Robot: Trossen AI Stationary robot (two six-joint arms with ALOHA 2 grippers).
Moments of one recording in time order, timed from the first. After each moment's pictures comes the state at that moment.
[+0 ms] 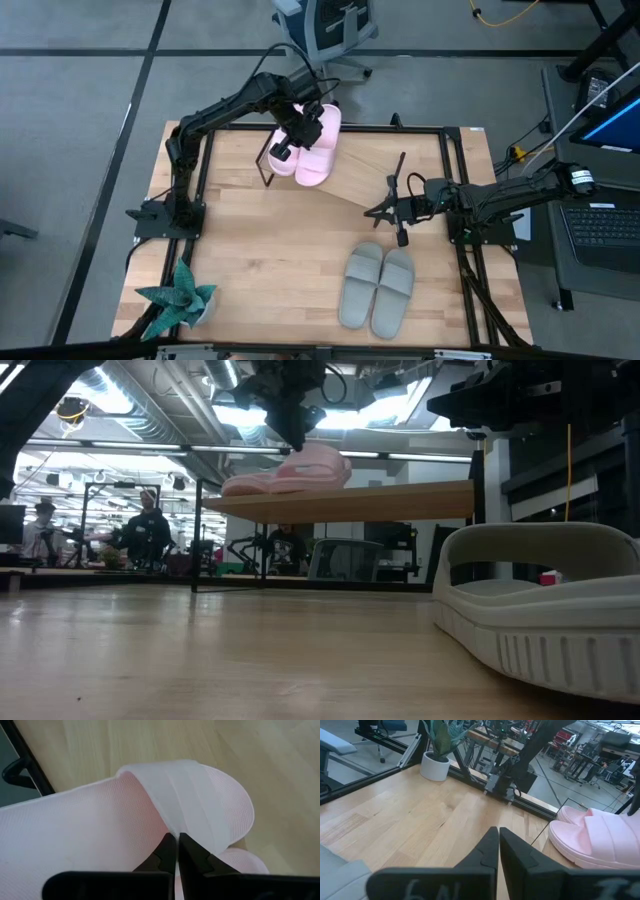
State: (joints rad) left arm 0.50 1.95 2.14 -1.41 0.27 1.06; right arm 0.07 0.99 0.42 0.42 -0.06 -0.40
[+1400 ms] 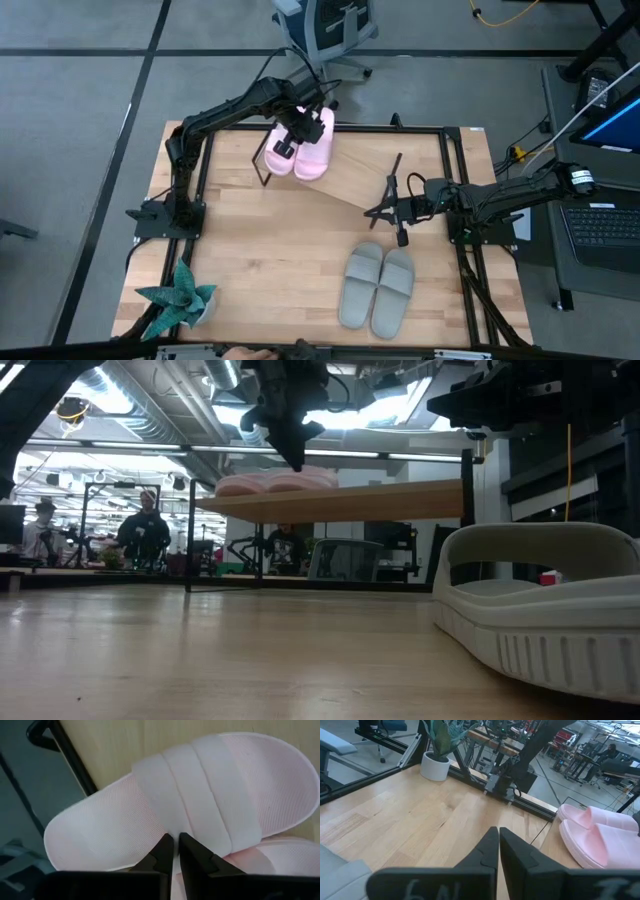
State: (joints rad) left arm 0.51 1.94 2.06 -1.31 0.04 1.05; right arm 0.07 0.99 0.42 0.42 -0.06 -0.40
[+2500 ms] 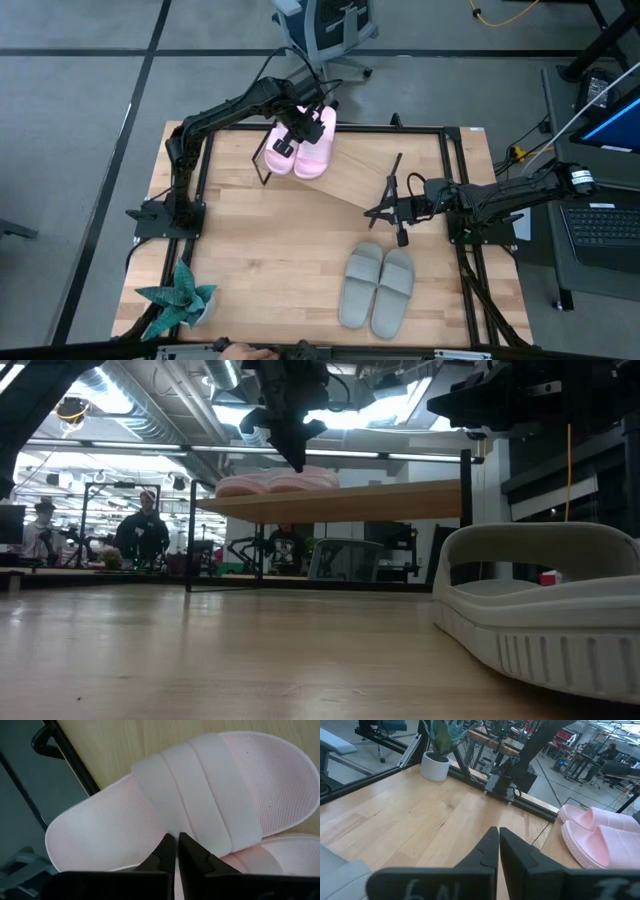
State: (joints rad) left arm 0.51 1.95 2.06 -1.29 0.04 1.11; right arm 0.07 0.99 0.42 0.42 -0.05 -0.40
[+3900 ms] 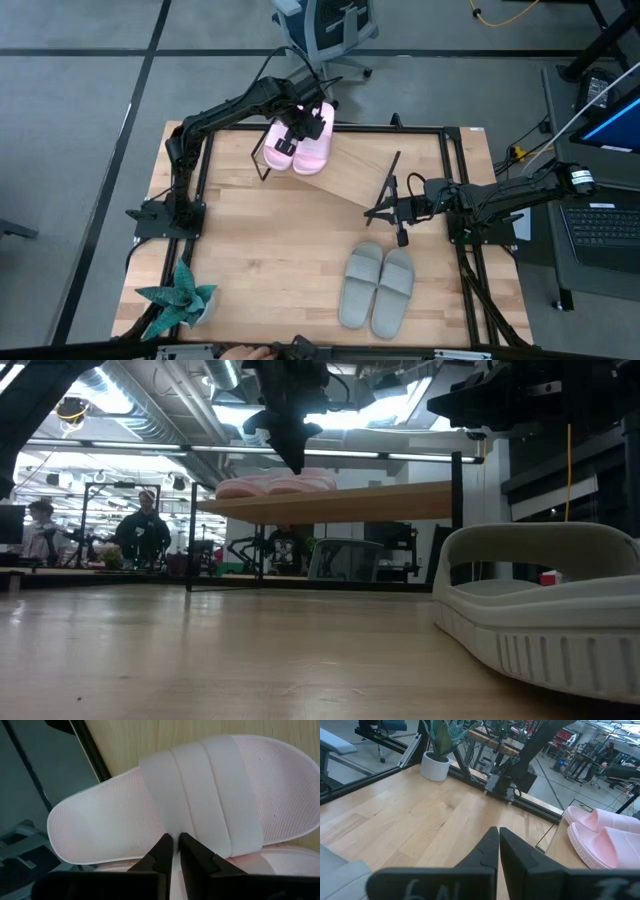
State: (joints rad) left arm 0.51 1.95 2.06 -1.28 -0.03 1.00; right arm 0.07 0.99 0.42 0.42 -0.05 -0.40
